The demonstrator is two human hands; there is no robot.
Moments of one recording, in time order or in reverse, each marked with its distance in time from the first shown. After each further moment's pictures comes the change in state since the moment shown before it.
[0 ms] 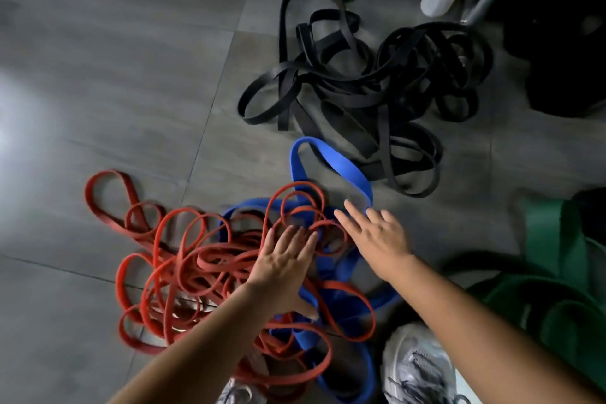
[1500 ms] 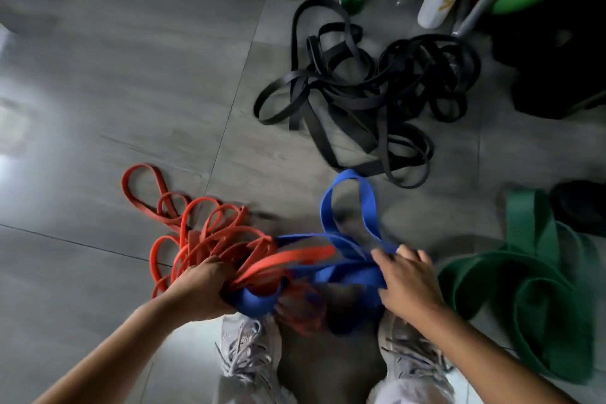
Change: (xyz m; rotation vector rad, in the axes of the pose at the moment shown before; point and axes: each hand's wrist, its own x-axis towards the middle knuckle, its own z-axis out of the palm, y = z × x) left_hand -0.130 -0.081 0.000 -0.354 0.108 -0.091; right_hand -0.106 -0.028 -0.023 0.327 -0.017 0.260
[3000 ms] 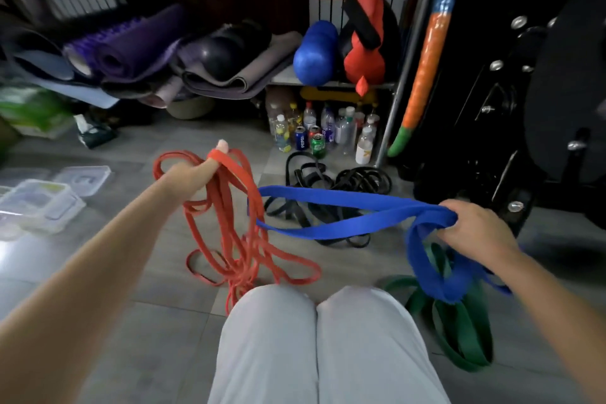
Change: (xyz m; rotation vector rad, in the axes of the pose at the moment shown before) left_hand -0.202 0.145 -0.269 -0.624 0.677 -0.407; right_hand -0.239 0.073 -0.256 0.378 0.508 0.347
